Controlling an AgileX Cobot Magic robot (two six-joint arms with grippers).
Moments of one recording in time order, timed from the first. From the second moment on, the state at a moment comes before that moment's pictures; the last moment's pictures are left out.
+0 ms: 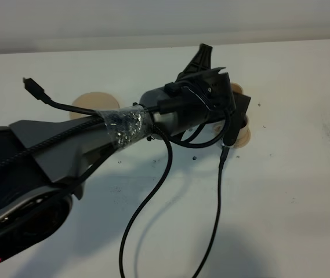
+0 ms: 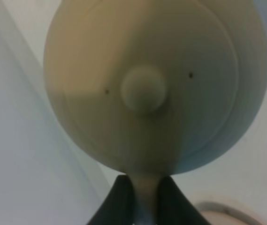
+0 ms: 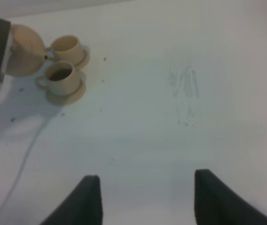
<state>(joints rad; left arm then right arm) -0.86 2.28 -1.82 0.83 0.84 0.55 0.00 -0.01 -0.49 0.11 1.07 -0.02</state>
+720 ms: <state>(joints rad) -0.74 2.18 -1.79 0.21 1.03 0.55 0.00 -0.01 -0.49 0.11 1.07 -0.02</state>
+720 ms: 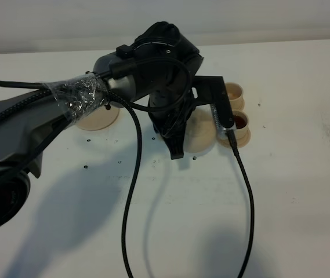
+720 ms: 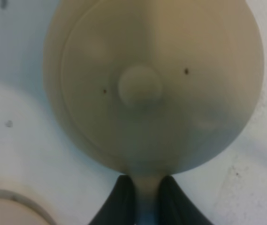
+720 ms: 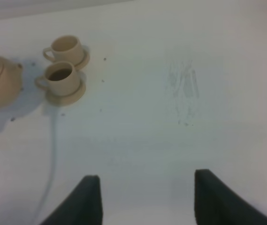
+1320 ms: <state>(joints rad) -0.73 2.15 -1.80 0.62 0.78 0.46 0.00 -0.01 -0.49 0.11 1.07 -0.02</state>
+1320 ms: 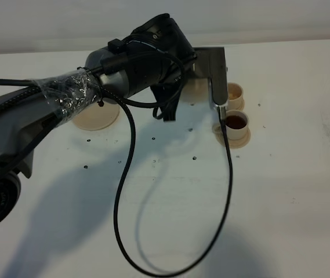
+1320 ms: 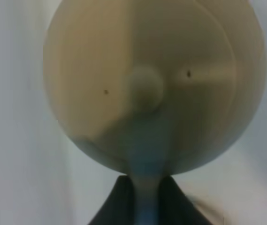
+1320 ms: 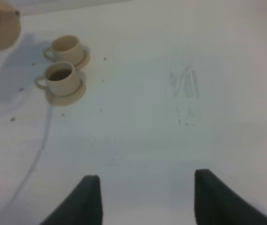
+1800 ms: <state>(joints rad) -0.71 2.27 -1.80 0.85 0.58 0.38 0.00 -0.01 -0.49 0.11 1.07 -0.02</state>
